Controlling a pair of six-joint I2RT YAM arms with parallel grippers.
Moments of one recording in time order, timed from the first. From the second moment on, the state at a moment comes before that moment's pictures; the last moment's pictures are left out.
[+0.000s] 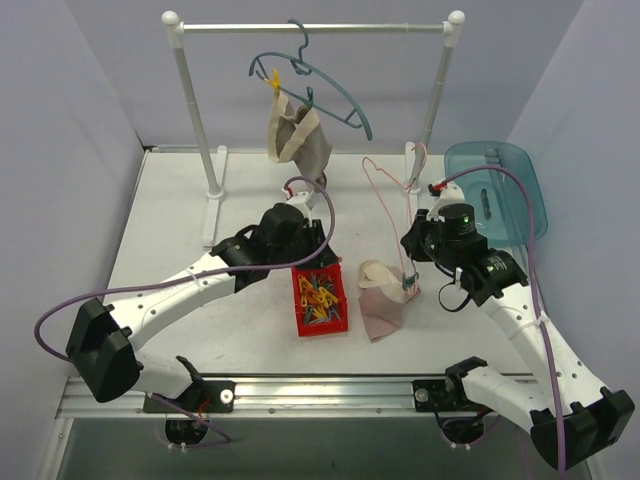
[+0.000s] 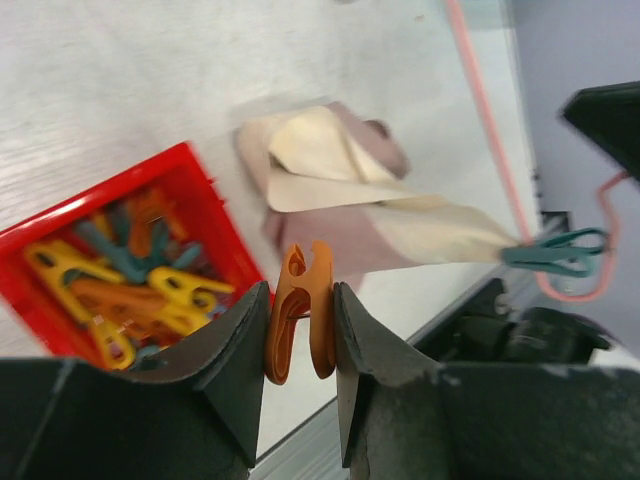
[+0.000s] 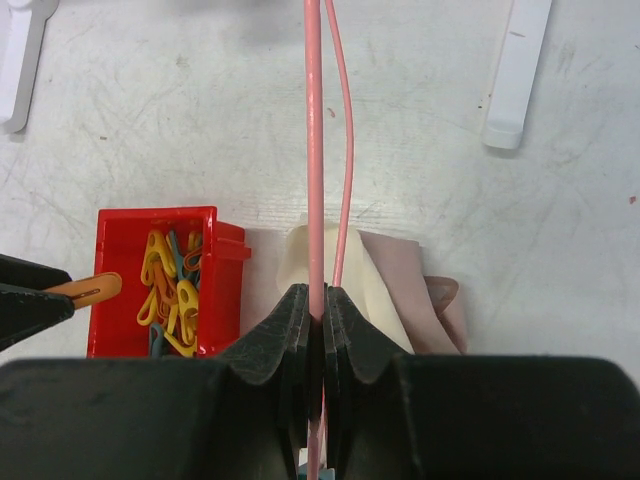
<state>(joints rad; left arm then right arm) -0.82 1.40 1.13 -0.29 0.09 -0.77 0.40 0.98 0.96 -0.56 0.04 0.34</state>
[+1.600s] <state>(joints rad) -1.09 1.46 1.07 0.24 0.15 -0.26 0.40 1.01 0.98 -0.53 -0.05 0.34</state>
